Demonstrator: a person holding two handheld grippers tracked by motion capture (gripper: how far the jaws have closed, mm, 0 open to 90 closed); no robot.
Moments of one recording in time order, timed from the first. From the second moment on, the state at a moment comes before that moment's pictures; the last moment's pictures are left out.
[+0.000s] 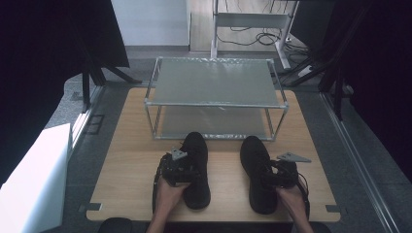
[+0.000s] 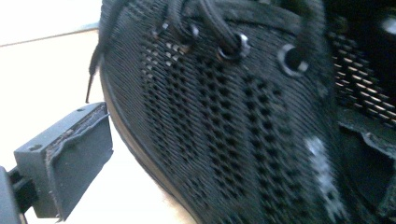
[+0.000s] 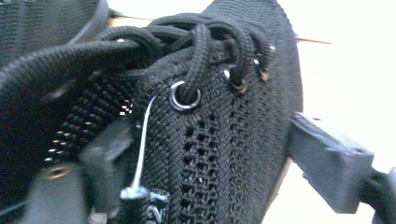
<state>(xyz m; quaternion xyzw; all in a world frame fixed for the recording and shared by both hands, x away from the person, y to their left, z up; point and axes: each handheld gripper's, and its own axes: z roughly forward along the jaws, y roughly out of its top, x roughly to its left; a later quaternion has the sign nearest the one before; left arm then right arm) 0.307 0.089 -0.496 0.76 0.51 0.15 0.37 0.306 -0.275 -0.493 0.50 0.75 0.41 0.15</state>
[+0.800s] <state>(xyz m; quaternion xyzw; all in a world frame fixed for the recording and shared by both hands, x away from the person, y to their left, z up) 0.306 0.136 -0.495 0.72 0.55 0.13 0.39 0.311 -0.288 -0.489 0.56 0.69 0.43 0.16</state>
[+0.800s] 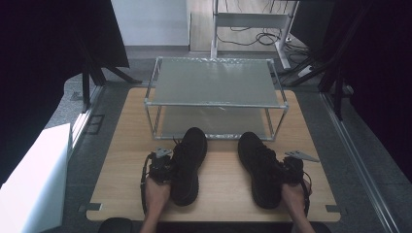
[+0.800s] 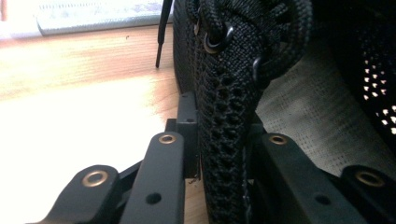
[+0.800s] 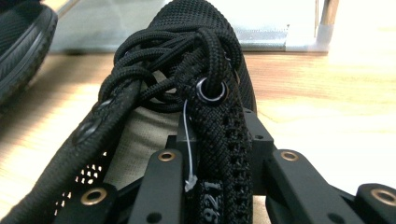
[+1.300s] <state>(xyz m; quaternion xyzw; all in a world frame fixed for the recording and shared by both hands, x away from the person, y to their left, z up) 0.309 0.149 -0.488 0.69 0.54 0.07 0.47 0.315 -0.297 -0.486 0.58 0.63 0.52 0.04</state>
